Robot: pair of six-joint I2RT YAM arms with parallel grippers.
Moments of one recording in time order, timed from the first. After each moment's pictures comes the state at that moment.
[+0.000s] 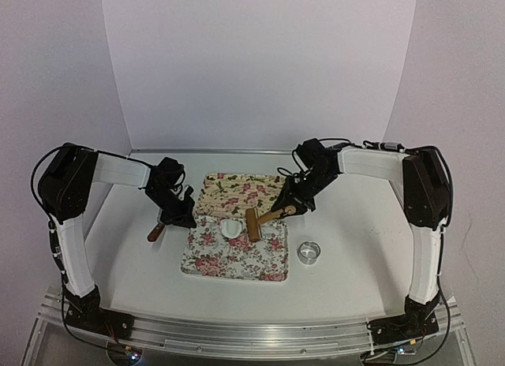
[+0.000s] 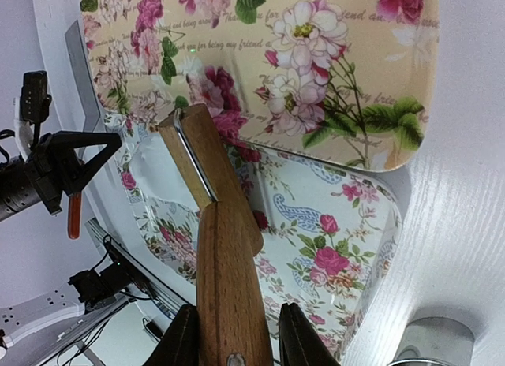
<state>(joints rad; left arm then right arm) -0.43 1.95 1.21 -0.53 0.37 -0.42 0.54 2.12 1.60 -0.77 -0.59 0.72</state>
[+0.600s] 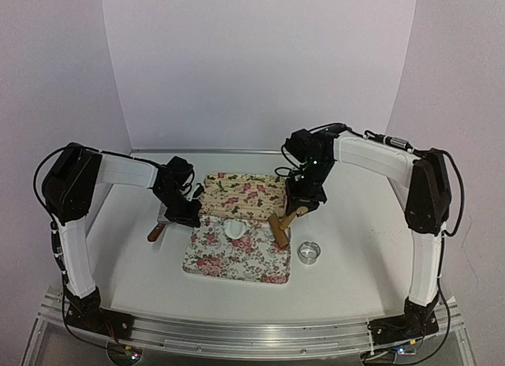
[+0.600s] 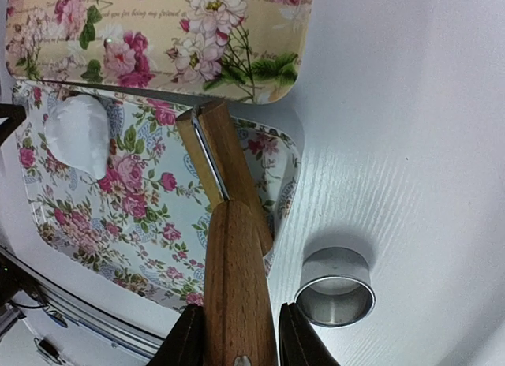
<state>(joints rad) -0.50 1.96 1.26 -0.55 0.28 -0.24 0.65 2.05 1.81 -1.16 -0.21 0.56</state>
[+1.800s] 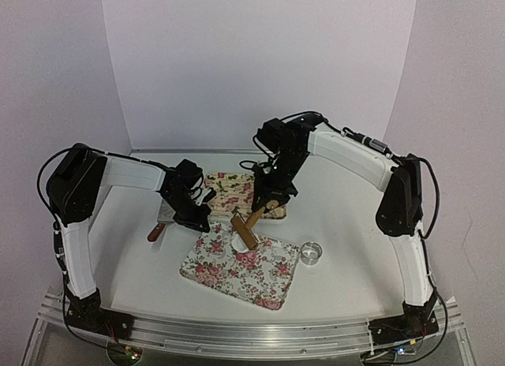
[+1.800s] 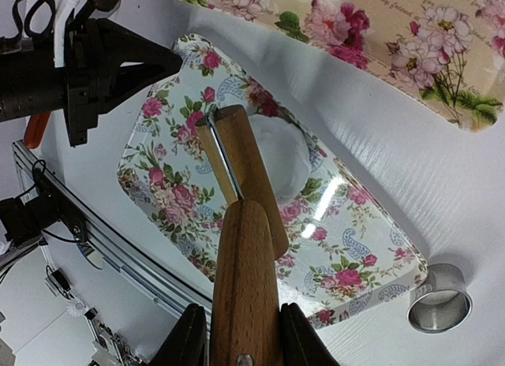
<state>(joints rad) -0.58 1.98 1.28 -0.55 0.33 -0.18 0.77 2.24 2.24 -1.34 -0.40 0.47</state>
